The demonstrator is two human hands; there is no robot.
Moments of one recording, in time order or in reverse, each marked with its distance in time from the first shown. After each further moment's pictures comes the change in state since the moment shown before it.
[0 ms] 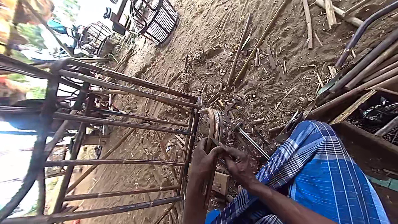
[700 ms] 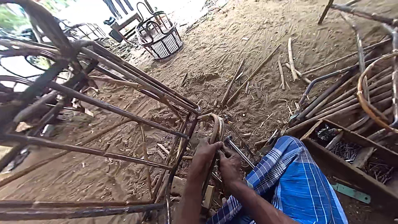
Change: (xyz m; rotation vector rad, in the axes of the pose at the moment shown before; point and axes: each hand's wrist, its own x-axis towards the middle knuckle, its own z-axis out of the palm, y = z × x) left_hand 0.014 -0.001 -0.002 -0.225 -0.107 -0.098; right_hand -0.011 -0.040 0.047 -0.057 0.269 0.290
